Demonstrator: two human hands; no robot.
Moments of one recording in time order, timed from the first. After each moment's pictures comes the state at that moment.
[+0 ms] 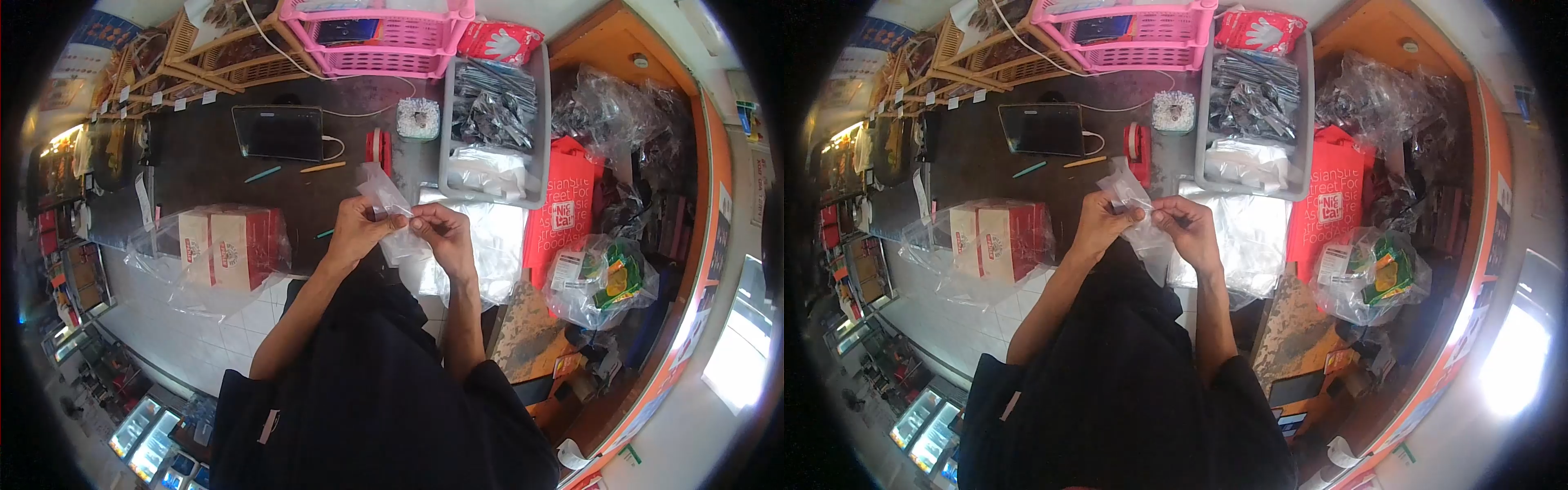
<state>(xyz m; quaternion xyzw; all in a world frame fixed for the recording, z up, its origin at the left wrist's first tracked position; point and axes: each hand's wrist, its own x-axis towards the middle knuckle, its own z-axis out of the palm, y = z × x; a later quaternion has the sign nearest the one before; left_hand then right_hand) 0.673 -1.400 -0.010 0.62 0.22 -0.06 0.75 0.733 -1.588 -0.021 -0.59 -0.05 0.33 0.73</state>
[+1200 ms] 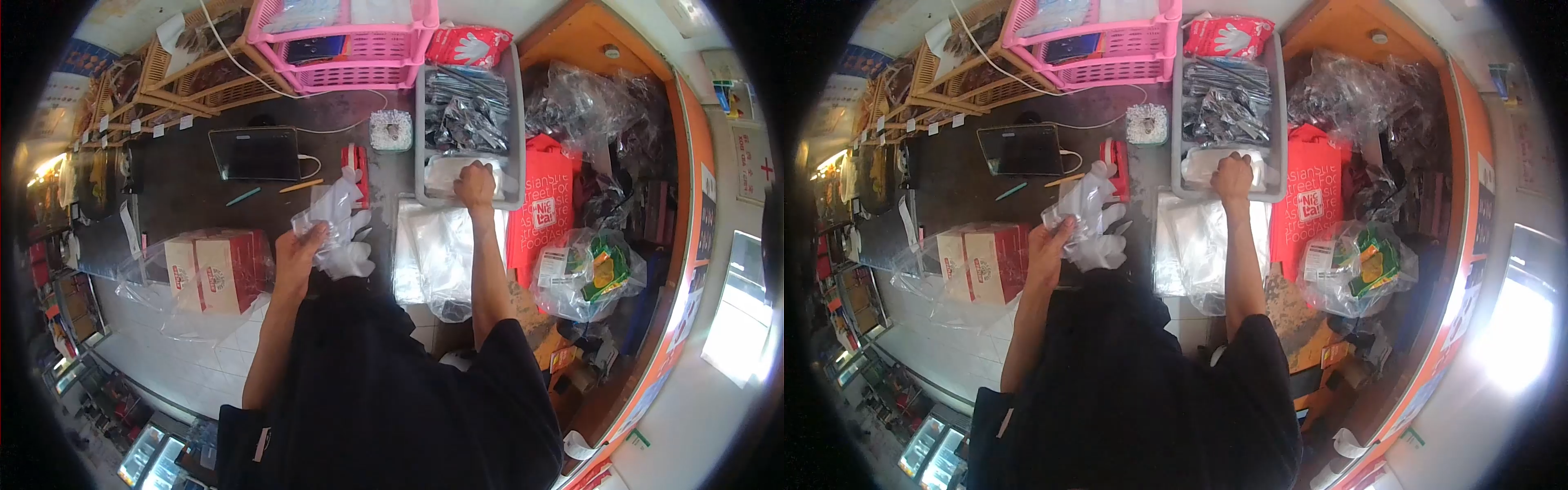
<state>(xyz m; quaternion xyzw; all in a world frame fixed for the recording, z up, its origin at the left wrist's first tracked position) 0.632 -1.359 -0.010 0.56 0.35 0.01 0.75 0.886 -1.662 -0.163 -0.98 -0.16 0.09 0.02</state>
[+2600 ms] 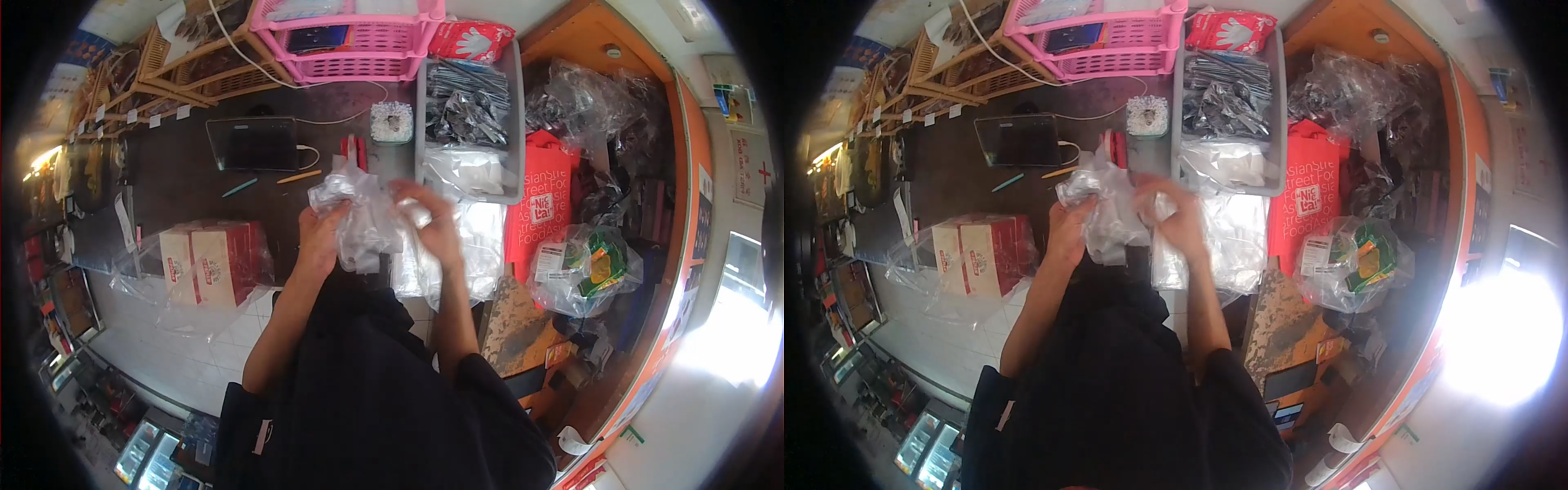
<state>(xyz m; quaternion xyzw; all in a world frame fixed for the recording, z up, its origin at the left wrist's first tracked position) 0.671 -1.388 -0.026 0.45 0.37 0.02 0.81 0.766 -1.584 -0.015 -0.72 -0.21 0.16 0.64</state>
